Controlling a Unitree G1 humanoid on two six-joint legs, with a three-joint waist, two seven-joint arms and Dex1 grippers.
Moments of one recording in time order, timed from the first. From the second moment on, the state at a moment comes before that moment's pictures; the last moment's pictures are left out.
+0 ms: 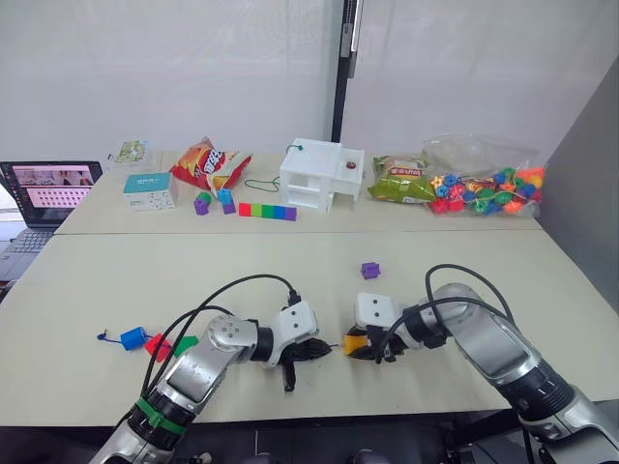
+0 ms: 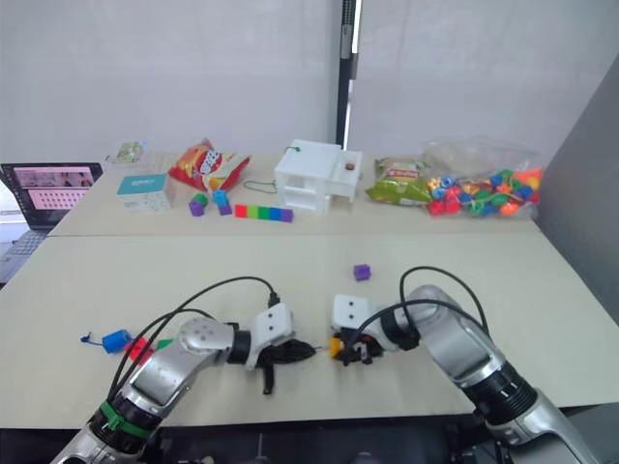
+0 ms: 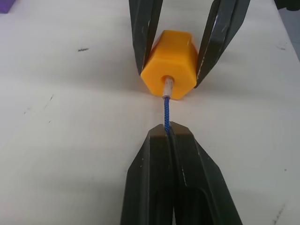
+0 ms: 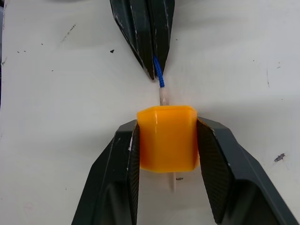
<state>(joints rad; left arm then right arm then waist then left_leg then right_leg) -0.37 0.47 -0.41 -0.15 -0.14 0.48 -0.97 -0.52 -0.70 0.43 -0.23 -0.01 0.62 1.22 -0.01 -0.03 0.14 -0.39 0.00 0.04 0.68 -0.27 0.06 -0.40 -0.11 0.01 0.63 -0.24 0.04</state>
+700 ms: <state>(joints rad) -0.48 0.40 -0.45 -0.07 -0.08 0.50 -0.97 -0.51 -0.69 0.43 -0.25 0.01 0.64 1.20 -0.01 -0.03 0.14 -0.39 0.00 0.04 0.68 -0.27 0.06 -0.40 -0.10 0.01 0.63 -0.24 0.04</state>
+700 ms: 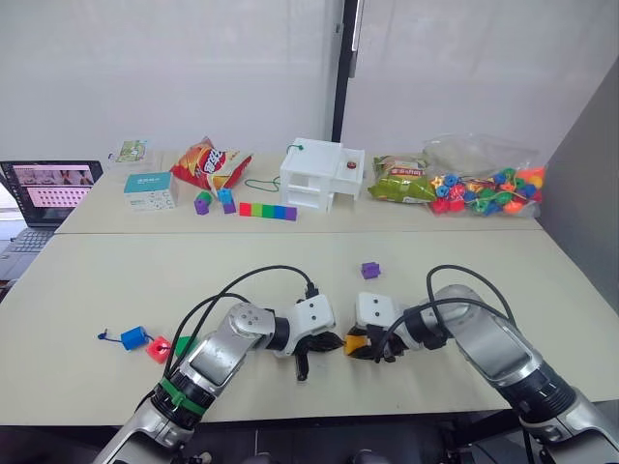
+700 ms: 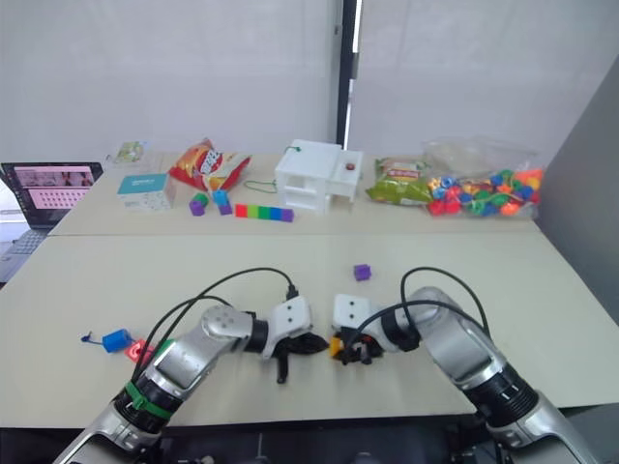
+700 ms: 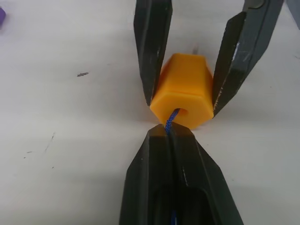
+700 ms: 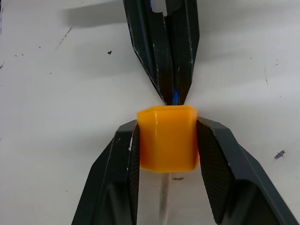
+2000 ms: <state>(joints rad) -0.60 0.30 -0.58 -0.02 -0.02 0.57 -0.95 -0.27 -0.87 0.15 -0.27 0.22 0.55 1.17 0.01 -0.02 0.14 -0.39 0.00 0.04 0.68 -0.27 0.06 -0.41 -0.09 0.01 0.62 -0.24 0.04</state>
